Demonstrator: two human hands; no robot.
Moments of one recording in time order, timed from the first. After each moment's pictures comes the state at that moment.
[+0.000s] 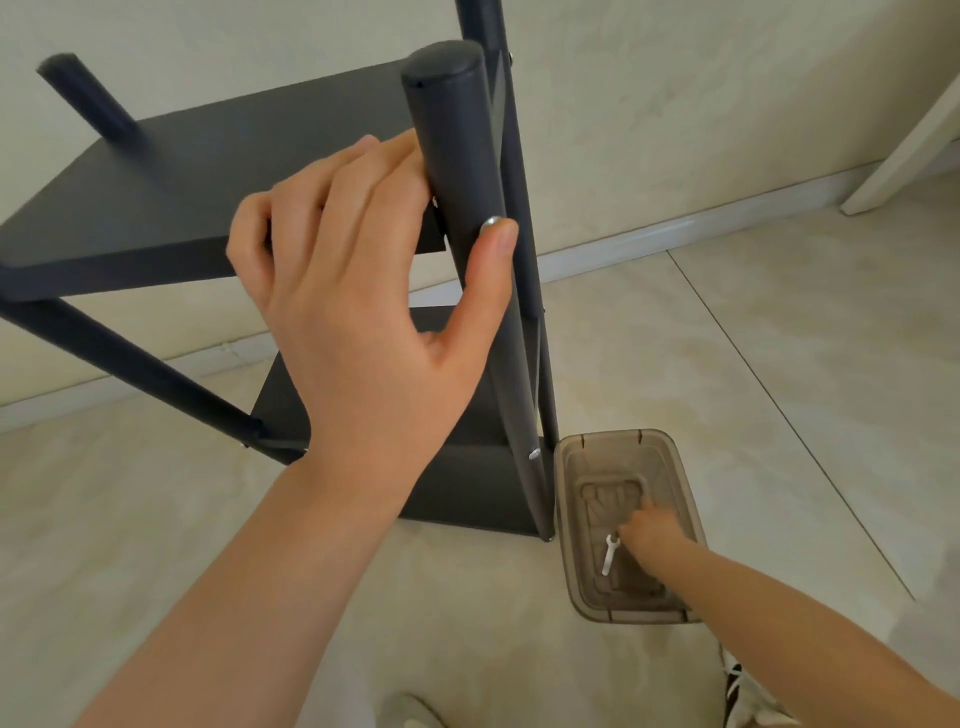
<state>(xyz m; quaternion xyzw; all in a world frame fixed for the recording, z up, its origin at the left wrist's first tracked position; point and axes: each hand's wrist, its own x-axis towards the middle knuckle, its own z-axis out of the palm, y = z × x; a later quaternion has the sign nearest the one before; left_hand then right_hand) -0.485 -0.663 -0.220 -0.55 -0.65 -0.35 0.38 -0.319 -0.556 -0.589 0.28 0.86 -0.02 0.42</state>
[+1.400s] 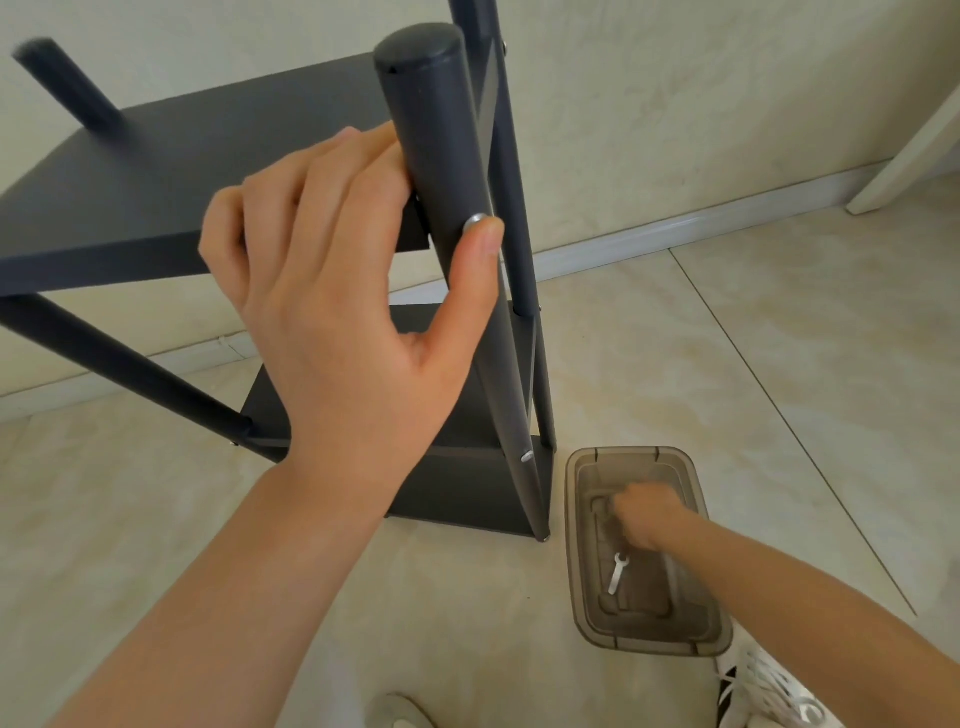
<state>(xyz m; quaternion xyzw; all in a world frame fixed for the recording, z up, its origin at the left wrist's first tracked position) -0.486 -0.662 -0.221 -0.55 -0.66 -0.35 0.38 -0.320 -0.526 -0.585 0.31 0.89 -0.08 0.32</state>
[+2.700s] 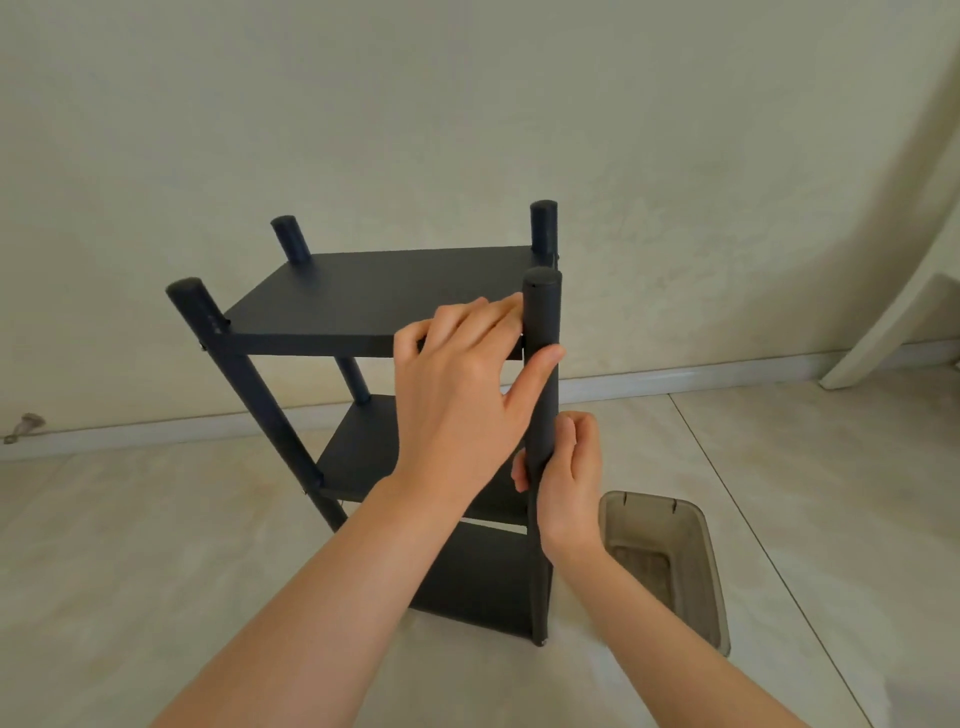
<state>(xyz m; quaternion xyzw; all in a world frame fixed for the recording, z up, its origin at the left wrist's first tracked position) -0.487 -0.666 -0.204 -0.55 -0.70 -0.33 0.32 -0.414 -0.613 -0.313 0.32 0.54 -0.61 -0.49</state>
